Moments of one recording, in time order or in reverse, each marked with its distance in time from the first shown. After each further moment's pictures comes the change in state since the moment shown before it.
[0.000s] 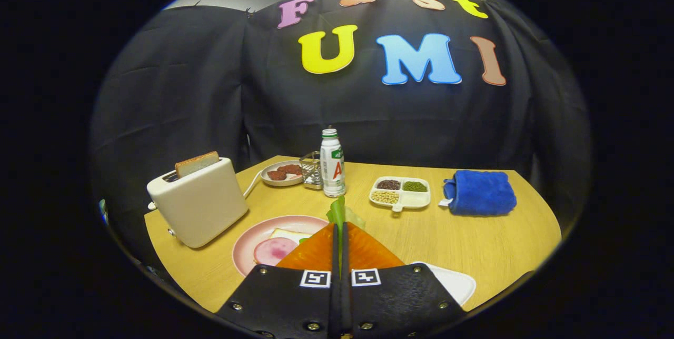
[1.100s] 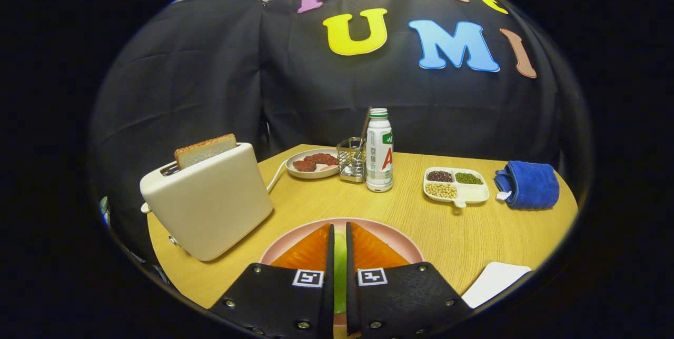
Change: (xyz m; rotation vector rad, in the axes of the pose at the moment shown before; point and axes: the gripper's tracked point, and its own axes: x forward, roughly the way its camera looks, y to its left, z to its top) arm 0.071 0.071 -0.024 -0.014 0.026 0.076
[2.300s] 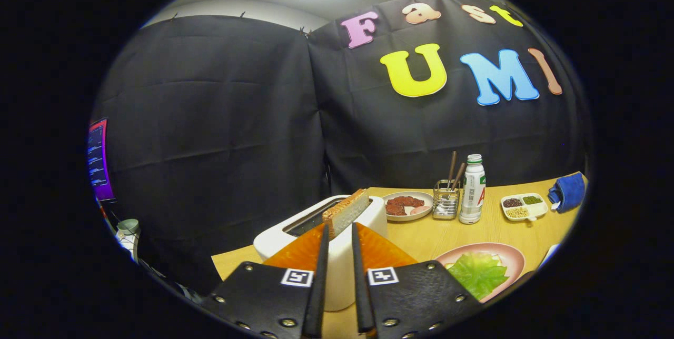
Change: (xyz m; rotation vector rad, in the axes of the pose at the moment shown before) arm -0.020 0.205 0.059 0.024 -0.231 0.226
